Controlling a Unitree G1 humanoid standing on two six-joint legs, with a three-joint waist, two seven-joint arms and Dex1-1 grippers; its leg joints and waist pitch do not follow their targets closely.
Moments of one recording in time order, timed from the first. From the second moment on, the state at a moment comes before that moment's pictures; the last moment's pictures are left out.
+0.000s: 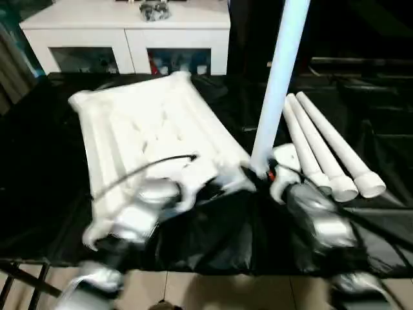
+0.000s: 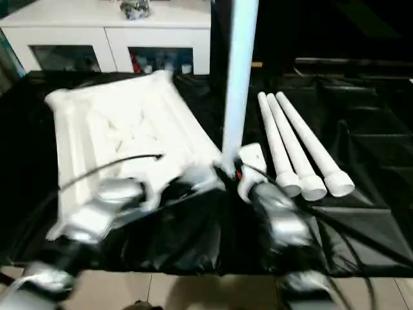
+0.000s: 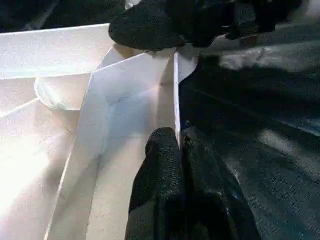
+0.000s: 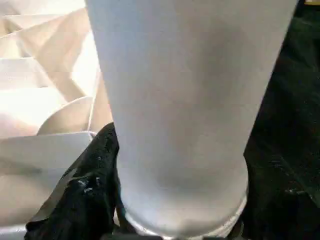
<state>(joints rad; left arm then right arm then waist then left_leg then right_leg) -0.49 0.14 -0.30 0.41 0.12 0.28 -0.76 -0.45 -0.09 -0.01 0.60 0.06 0.09 0.33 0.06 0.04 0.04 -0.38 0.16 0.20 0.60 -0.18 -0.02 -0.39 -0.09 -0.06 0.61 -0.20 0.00</state>
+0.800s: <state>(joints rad) -0.46 0.35 -0.32 0.34 0.03 0.17 -1.13 -0.42 -0.38 0.15 0.49 0.13 0.06 1.10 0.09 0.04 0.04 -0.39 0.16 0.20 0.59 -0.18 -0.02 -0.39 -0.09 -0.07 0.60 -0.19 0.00</state>
